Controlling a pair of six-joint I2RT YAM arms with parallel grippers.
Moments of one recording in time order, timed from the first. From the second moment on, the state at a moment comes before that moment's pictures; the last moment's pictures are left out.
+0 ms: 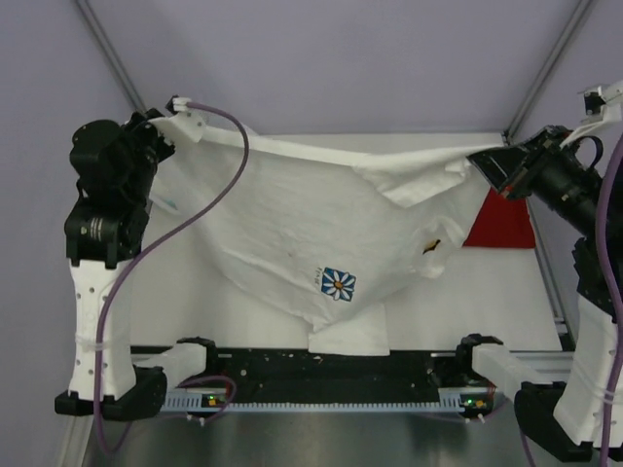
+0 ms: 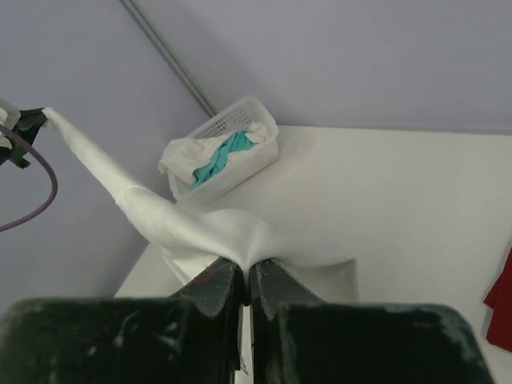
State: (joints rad) left arm -0.10 1.08 1.71 -0.65 -0.15 1.03; right arm 0.02 0.98 1.88 -0.89 -0.53 0.43
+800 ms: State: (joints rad) left arm -0.08 1.50 1.87 -0.65 -0.12 0.86; right arm 0.02 1.40 1.96 -0.88 -0.42 0.40
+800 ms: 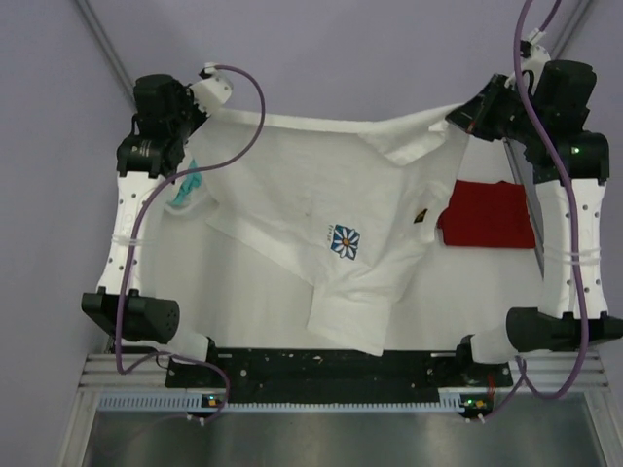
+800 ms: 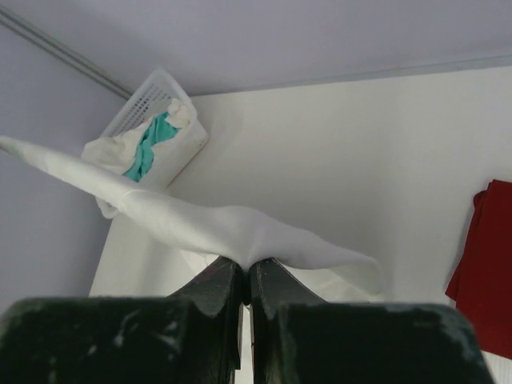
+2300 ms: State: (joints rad) left arm -0.08 1.33 1.40 -0.70 0.05 0.96; right arm 0.02 1.46 1.74 -0.81 -0.41 0.30
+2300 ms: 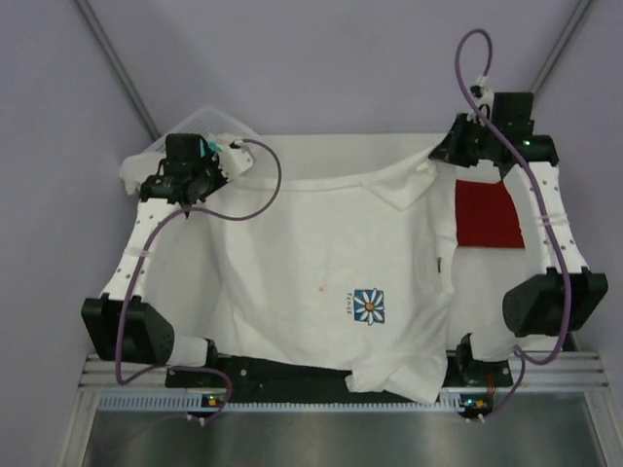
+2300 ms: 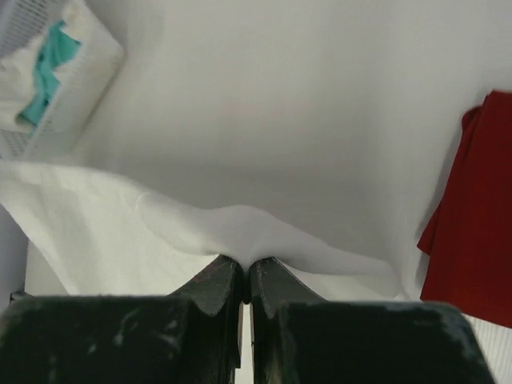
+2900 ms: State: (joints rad) left arm -0.11 1.84 1.39 -0.43 -0.02 1.07; right arm -0.07 1.75 1.44 -0.73 -0.49 0.28
